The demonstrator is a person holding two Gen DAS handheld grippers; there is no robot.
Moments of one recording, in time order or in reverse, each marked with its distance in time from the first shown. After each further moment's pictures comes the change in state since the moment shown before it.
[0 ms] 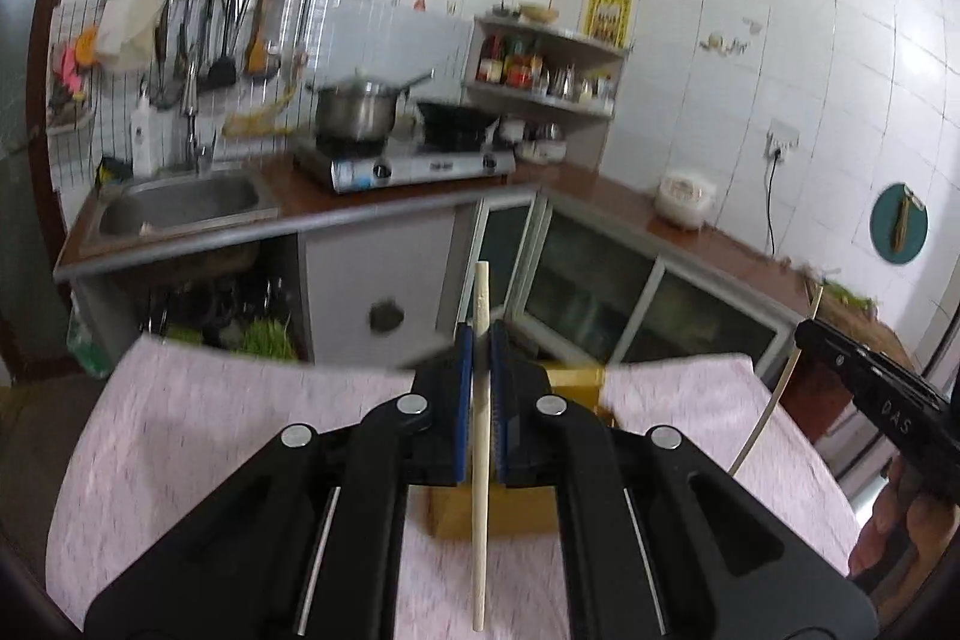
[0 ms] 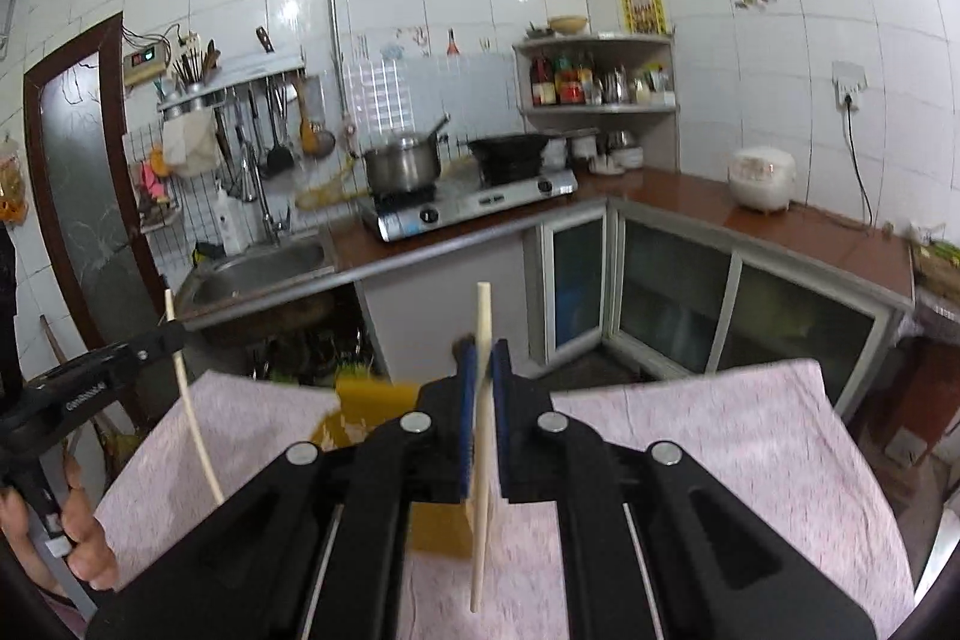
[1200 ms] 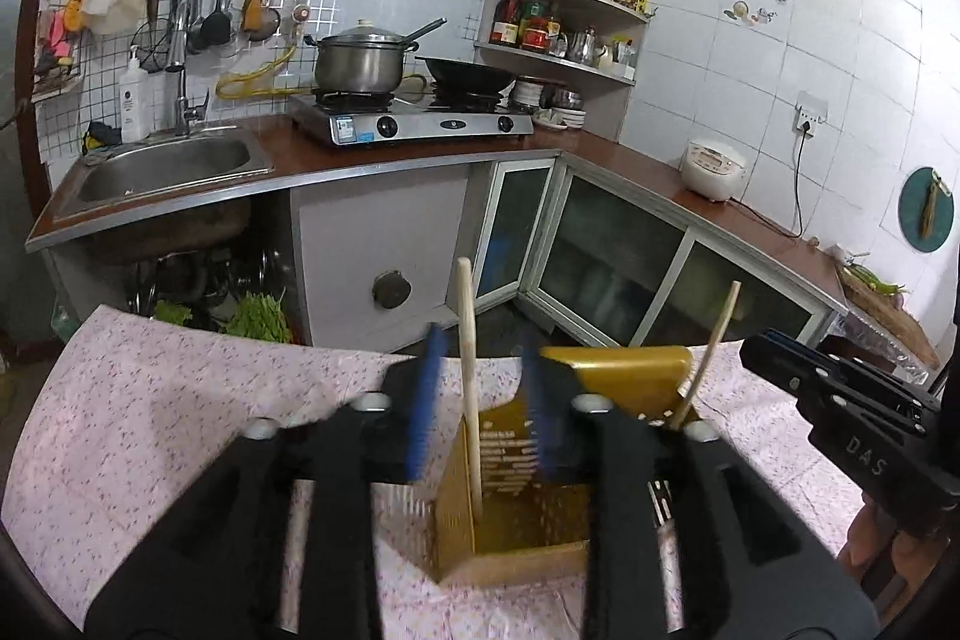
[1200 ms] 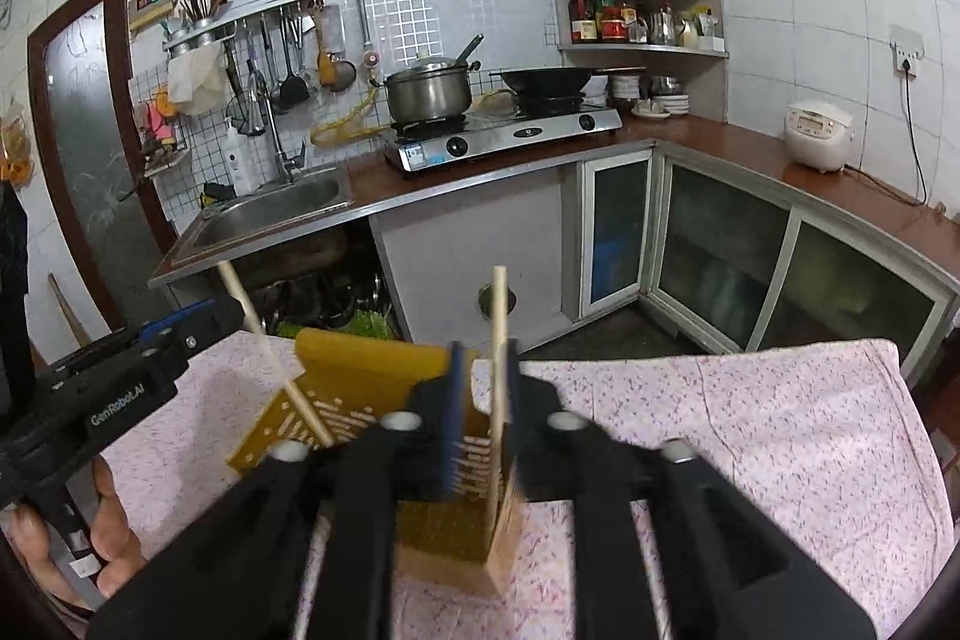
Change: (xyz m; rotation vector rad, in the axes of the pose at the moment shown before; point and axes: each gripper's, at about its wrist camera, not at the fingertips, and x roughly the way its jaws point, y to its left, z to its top) left arm 0.102 0.019 -0.045 -0.012 0.076 0.026; right arm 0.117 0.013 -0.056 -0.022 0.149 0.080
